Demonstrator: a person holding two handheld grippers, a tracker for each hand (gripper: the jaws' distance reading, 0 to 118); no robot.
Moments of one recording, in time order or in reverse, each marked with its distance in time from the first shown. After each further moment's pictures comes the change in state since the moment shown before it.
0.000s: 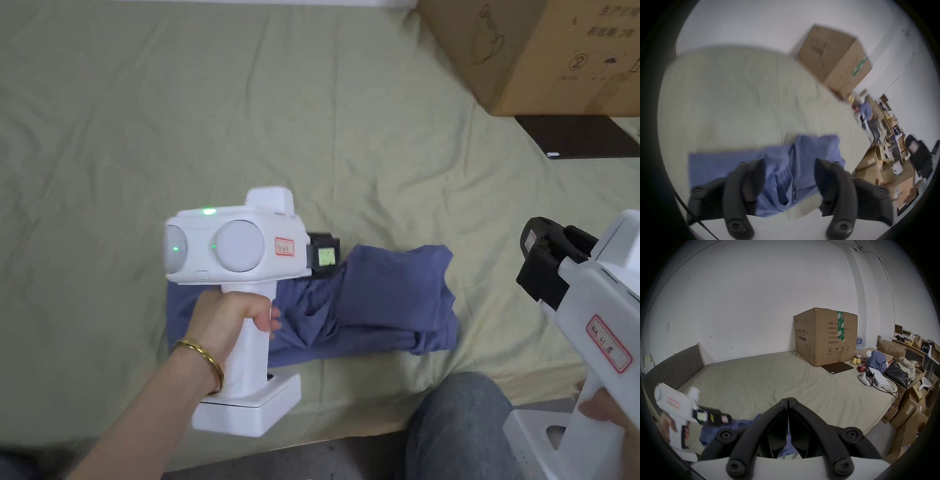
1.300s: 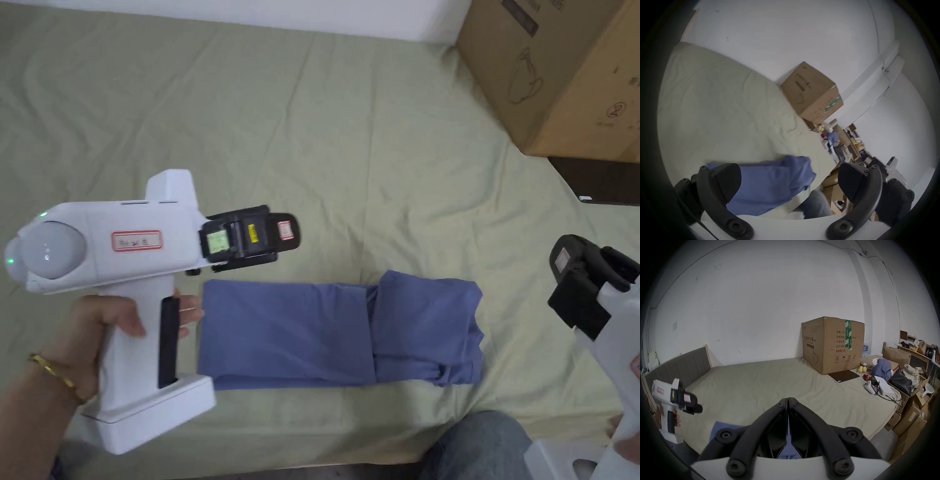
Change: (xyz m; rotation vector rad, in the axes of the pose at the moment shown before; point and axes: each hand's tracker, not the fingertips) left arm -0.127 0.008 0.091 0.067 -0.295 0.217; right arm -0.017 0.018 0.013 0.064 0.052 0.026
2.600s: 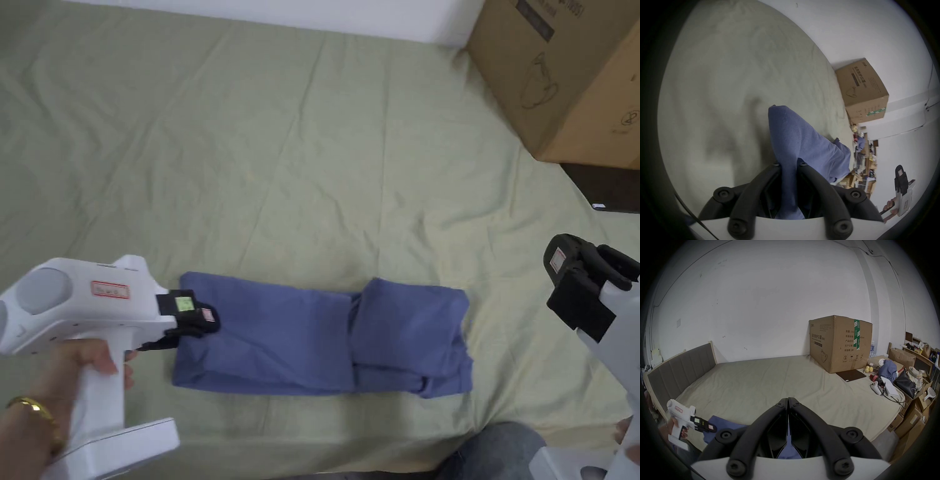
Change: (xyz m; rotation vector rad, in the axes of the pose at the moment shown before) left arm -0.110 -0.033 0.009 -0.165 0.307 0.384; right arm -0.031 0.008 -0.009 -0.045 0.049 0.021
